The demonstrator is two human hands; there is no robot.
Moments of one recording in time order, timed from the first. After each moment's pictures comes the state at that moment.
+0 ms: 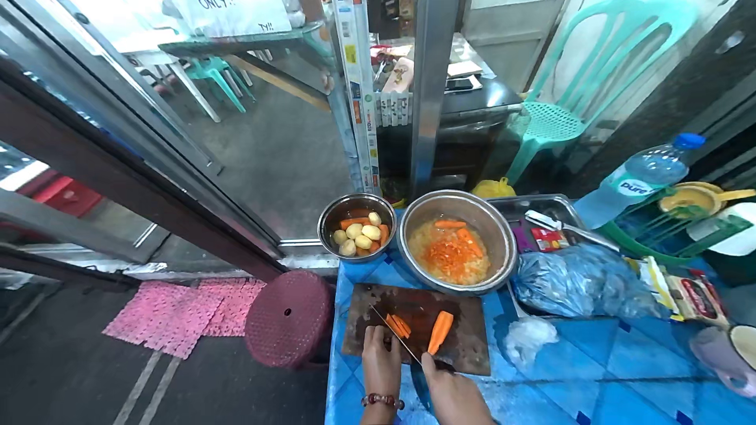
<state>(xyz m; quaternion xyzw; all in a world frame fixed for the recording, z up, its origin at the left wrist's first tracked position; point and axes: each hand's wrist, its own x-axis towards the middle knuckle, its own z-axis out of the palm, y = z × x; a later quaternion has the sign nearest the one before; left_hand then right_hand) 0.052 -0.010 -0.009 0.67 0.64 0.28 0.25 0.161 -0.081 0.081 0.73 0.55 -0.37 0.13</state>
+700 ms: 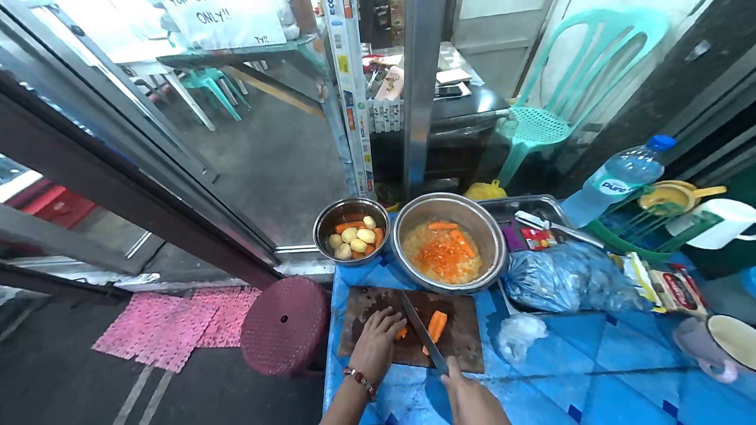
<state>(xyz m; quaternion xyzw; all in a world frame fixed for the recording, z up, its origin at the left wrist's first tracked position) 0.027 0.032 -0.004 0.90 0.36 0.09 0.22 0.195 -0.112 0.077 0.77 0.48 -0.42 0.02</state>
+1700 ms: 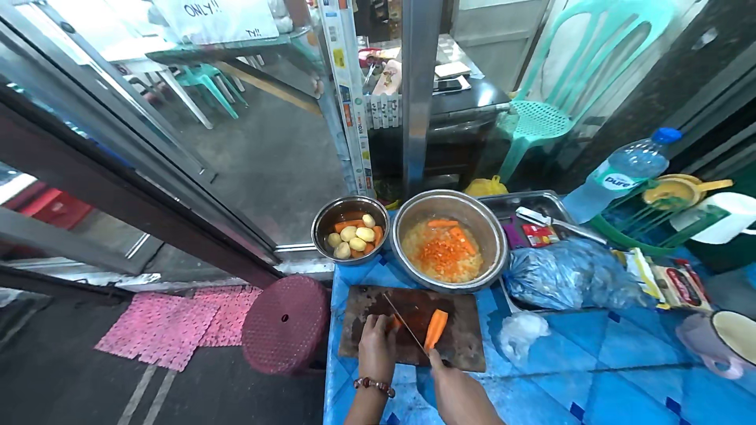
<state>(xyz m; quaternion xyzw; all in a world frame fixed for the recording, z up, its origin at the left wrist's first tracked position) 0.051 0.015 0.009 0.74 0.59 0.16 0.28 0.179 -0.084 0.080 0.75 0.50 -0.43 0.08</state>
